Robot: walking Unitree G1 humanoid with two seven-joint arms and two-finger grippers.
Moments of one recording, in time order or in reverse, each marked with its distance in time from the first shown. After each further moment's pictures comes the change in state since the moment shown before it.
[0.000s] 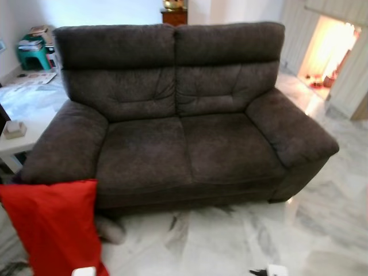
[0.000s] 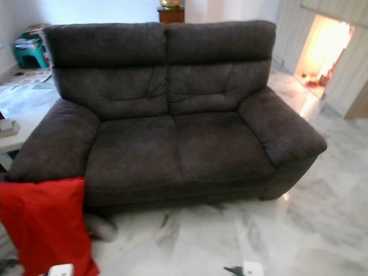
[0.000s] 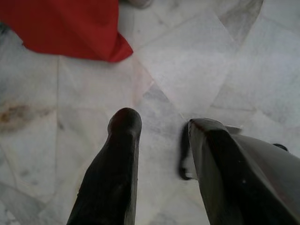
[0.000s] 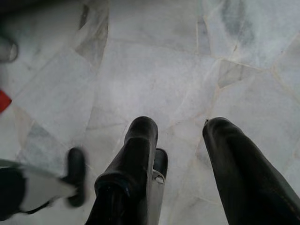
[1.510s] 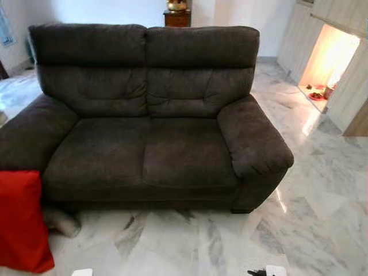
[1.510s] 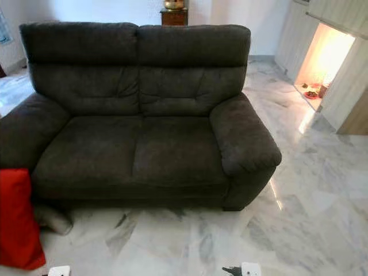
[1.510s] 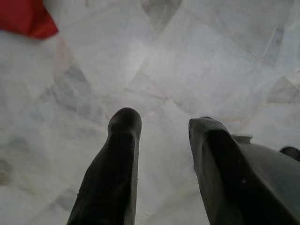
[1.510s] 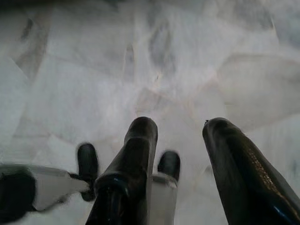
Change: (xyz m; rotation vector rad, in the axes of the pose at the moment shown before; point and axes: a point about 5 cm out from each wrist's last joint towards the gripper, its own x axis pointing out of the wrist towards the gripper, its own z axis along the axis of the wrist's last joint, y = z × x) left arm 0.001 0.002 0.008 0.005 -0.021 0.006; right arm 0.001 0.003 0.002 -0.001 -0.006 0.010
